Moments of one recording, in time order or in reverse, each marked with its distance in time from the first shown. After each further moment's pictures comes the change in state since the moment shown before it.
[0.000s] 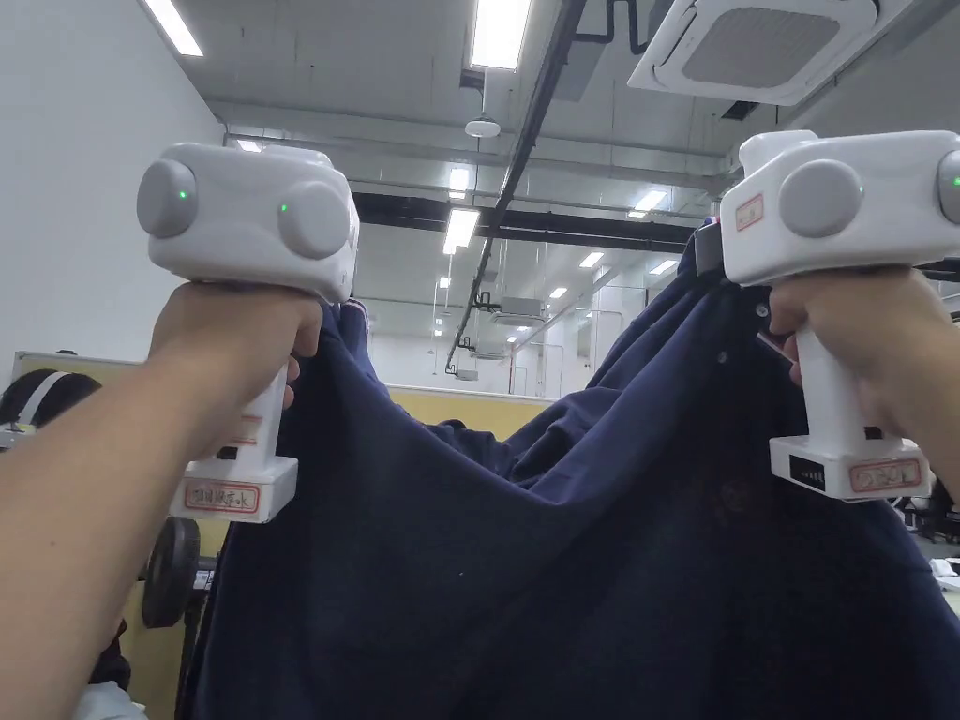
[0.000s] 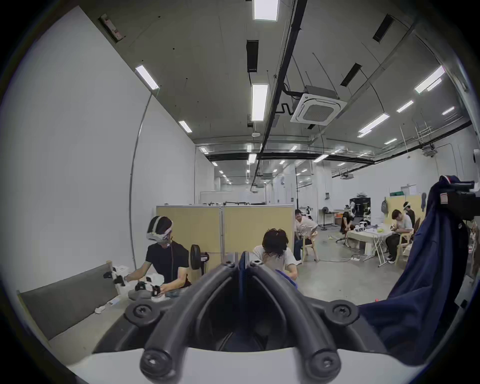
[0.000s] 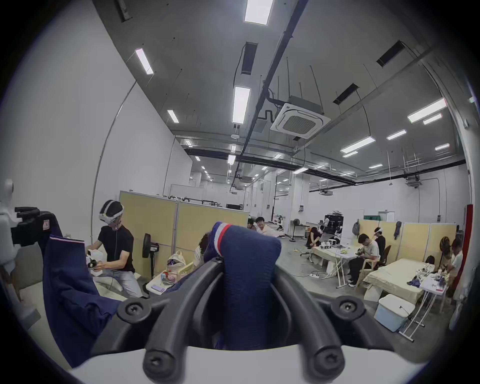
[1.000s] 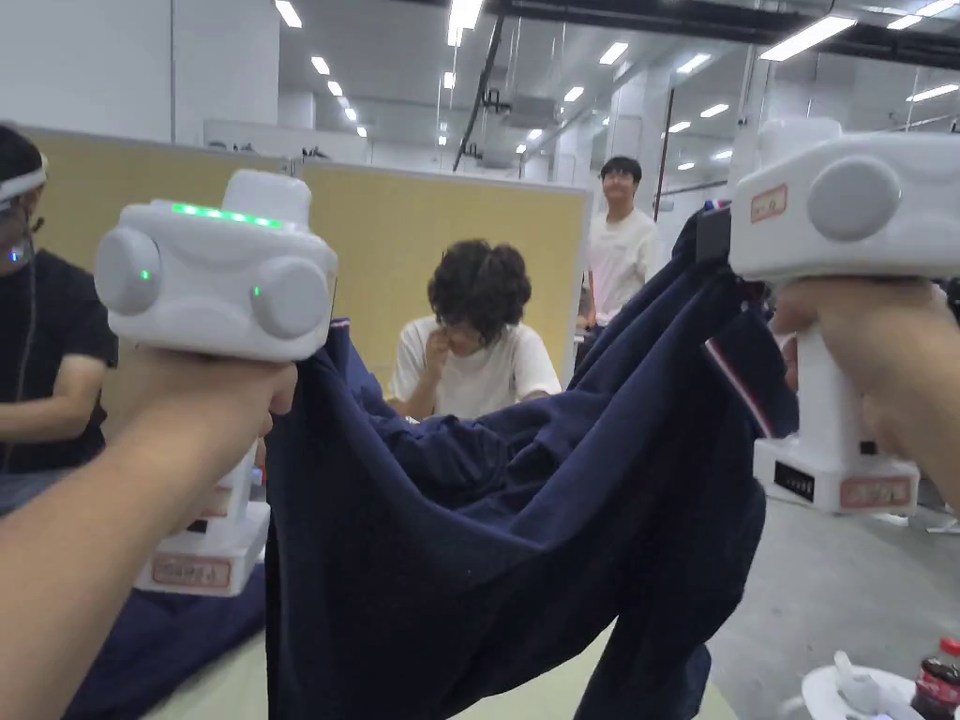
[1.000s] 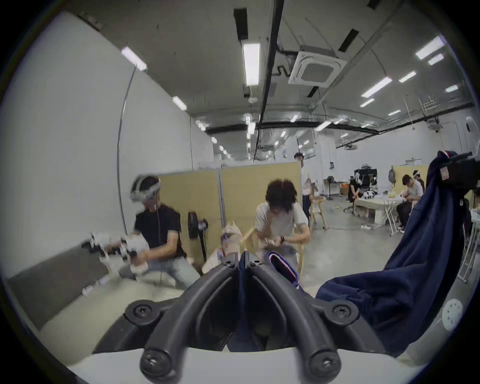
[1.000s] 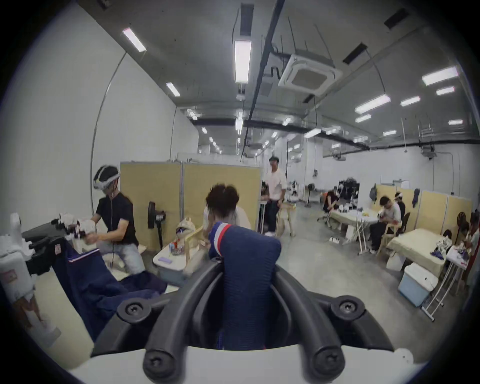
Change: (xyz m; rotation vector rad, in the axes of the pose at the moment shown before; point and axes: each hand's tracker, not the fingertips) left arm 0.047 -0.266 -0.173 -0.210 0.021 -0.029; right arm -0.019 -0.244 -0.182 -0.252 0.096 -0.091
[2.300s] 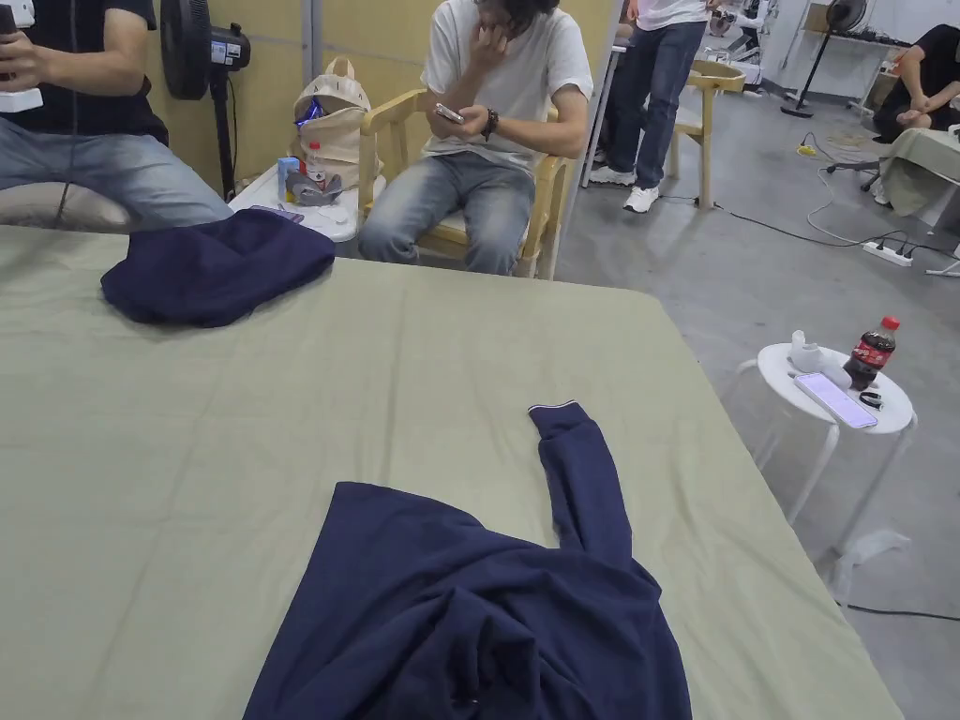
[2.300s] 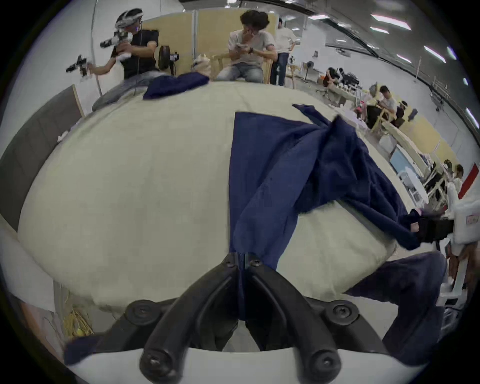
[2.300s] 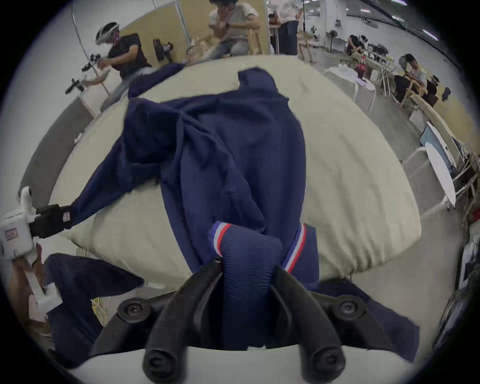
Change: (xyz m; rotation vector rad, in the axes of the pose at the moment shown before) left arm -0.083 -0.490 0.374 -0.815 -0.207 0.065; right arm -0.023 -0.571 0.360 -0.938 0.171 -0.120
